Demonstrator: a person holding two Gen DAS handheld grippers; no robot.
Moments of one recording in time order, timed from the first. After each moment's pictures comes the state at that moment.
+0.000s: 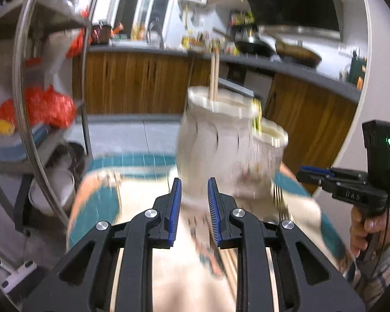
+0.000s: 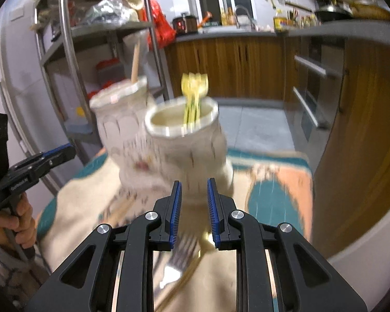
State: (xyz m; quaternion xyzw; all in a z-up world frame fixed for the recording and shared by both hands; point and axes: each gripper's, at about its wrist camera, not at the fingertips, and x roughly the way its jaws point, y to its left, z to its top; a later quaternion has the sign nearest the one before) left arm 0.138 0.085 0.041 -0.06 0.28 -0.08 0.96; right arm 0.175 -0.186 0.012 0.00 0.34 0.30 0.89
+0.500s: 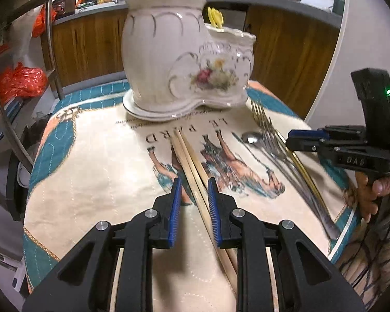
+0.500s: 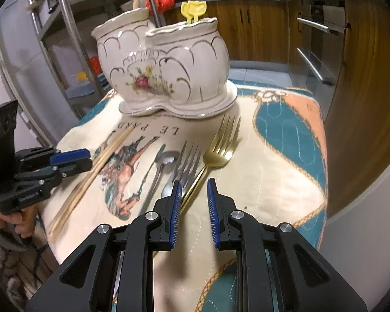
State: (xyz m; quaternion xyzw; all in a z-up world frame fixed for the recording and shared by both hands) left arm 0.123 0.039 -0.019 0.00 0.39 -0.13 0.91; right arm 0.146 -0.192 -0.027 -0.02 0.41 0.31 0.86
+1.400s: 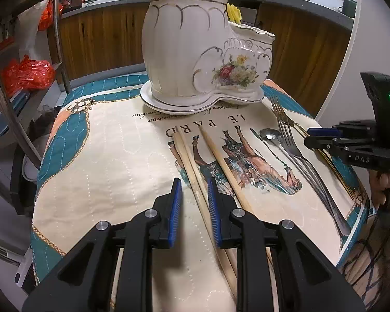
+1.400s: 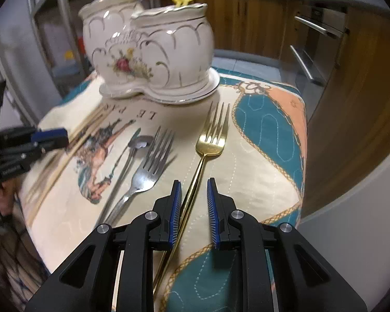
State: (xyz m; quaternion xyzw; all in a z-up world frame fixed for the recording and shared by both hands) left arm 0.131 0.054 -0.018 0.00 0.40 -0.11 0.91; right arm 0.154 -0.191 -0.025 -0.11 0.45 0.27 0.84
